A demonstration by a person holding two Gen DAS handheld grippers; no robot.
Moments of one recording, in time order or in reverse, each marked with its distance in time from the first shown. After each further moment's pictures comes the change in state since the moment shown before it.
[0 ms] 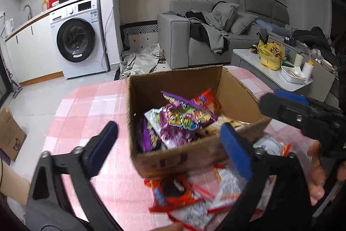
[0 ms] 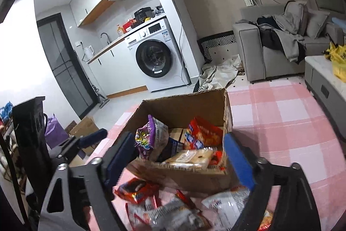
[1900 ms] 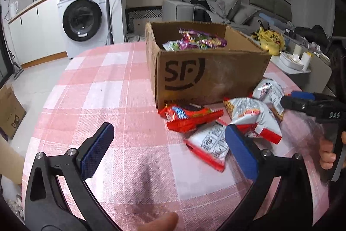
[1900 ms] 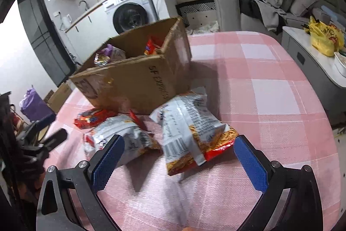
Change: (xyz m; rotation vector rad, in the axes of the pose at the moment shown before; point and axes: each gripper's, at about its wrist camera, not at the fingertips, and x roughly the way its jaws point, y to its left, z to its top) left arm -0.045 0.033 -0.110 -0.040 0.096 -0.019; right arm -0.015 -0.039 -0.088 -0.007 0.228 -0.150
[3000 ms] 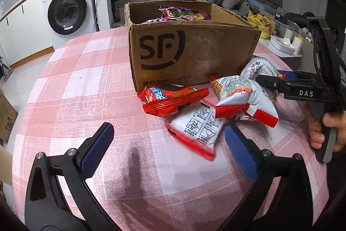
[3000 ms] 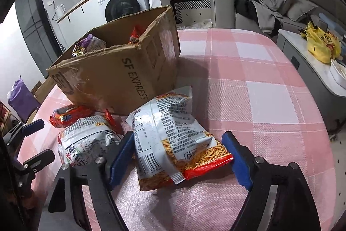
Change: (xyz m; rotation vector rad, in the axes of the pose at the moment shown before) left arm 0.023 -0.014 -0.017 0.052 0.077 -0.064; right arm 0.035 -0.015 0.005 -0.040 0.031 -0.098
